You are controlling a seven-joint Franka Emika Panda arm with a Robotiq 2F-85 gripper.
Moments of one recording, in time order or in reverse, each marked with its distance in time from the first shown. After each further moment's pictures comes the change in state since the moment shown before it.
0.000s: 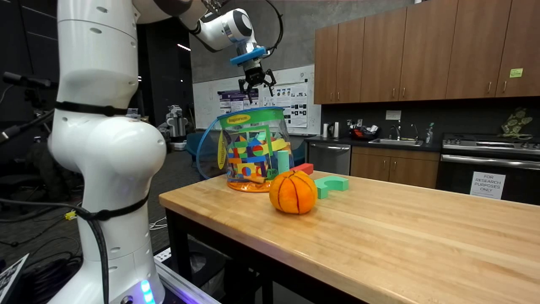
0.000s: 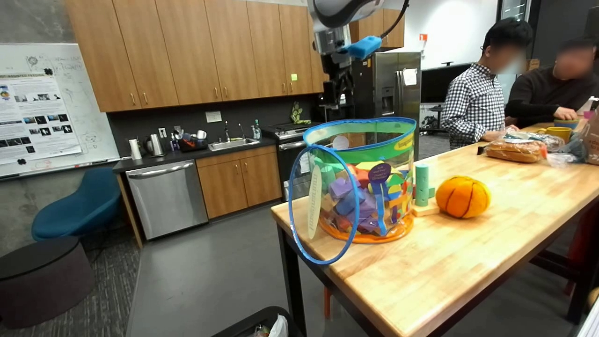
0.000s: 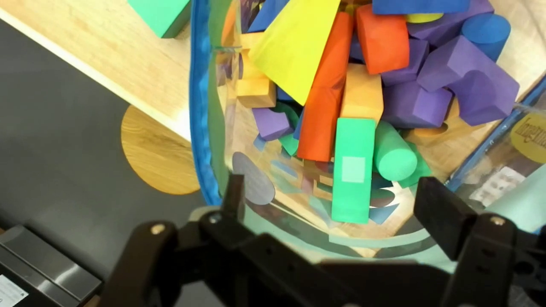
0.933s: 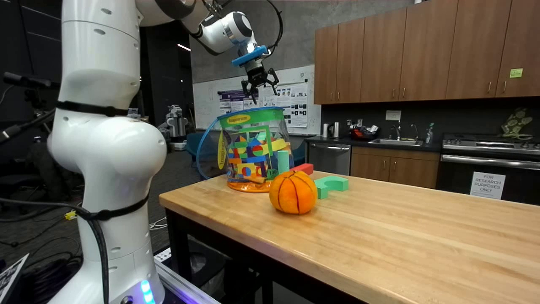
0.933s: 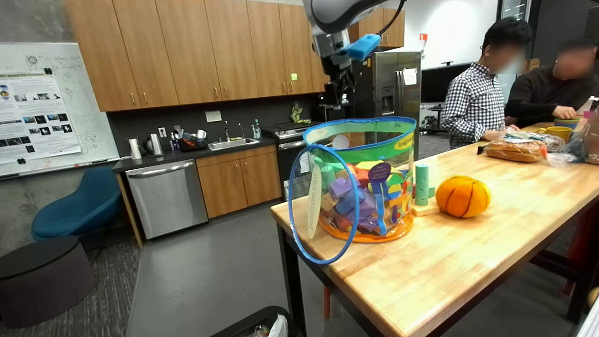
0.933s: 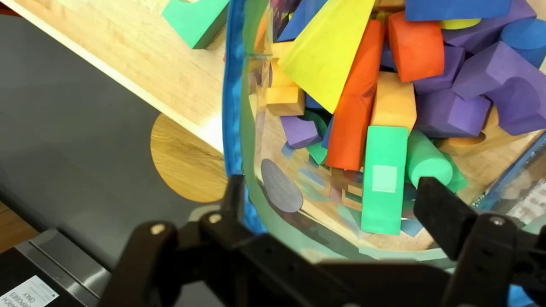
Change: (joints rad) arm 0.009 0.025 0.000 0.025 -0.084 -0.024 0.027
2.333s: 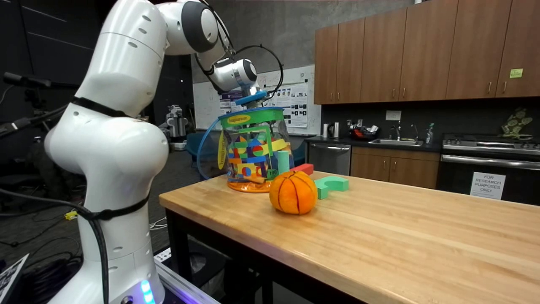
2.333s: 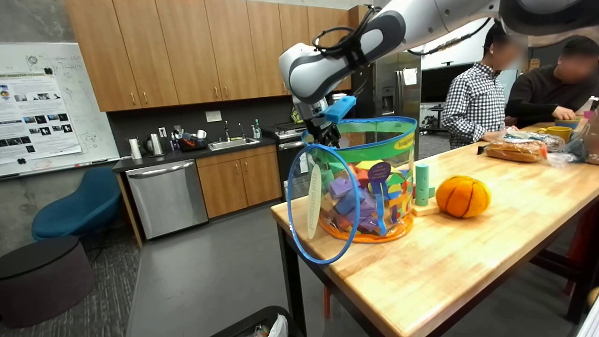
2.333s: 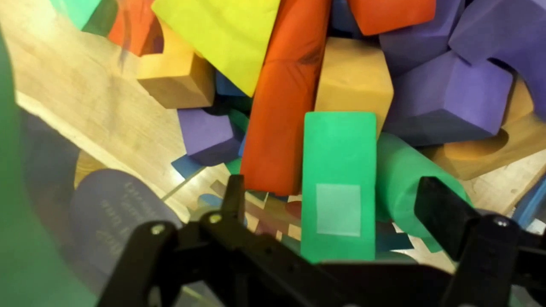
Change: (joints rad) arm 0.050 0.268 -0.006 0.023 0.012 0.071 0.085
